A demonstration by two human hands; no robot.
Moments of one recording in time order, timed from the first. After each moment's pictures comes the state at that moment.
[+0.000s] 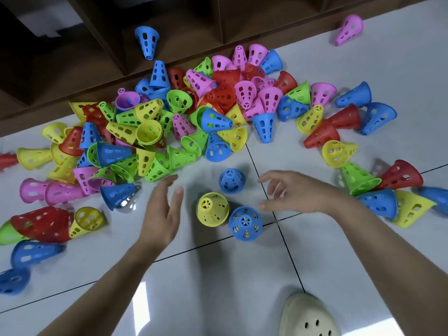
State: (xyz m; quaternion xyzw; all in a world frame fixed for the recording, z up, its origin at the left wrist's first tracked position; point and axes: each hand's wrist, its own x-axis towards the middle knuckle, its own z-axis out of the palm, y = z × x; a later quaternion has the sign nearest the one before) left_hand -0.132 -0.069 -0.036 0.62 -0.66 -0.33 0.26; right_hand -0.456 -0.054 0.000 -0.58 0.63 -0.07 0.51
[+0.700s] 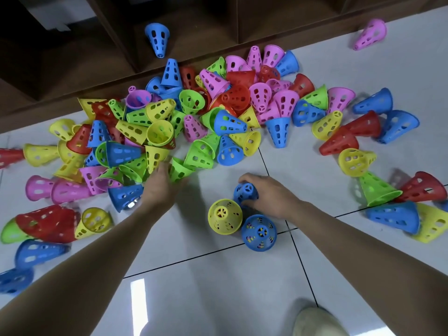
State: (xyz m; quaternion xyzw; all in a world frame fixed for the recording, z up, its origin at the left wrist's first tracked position) left_hand -0.105 -0.165 -0.079 0.71 -0.66 -0.25 0.07; right_hand -0.392 -0.094 -0.078 -0.66 0.62 -0.10 0.41
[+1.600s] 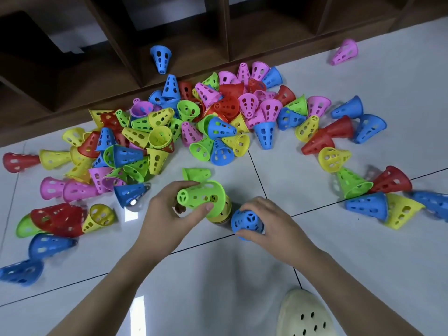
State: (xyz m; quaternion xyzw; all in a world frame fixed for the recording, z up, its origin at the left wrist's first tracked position) left_hand -0.156 -0.032 0.059 0.58 -0.66 -0.38 0.29; right_hand -0.390 0.025 -0.013 -0.68 0.58 -0.26 0.36
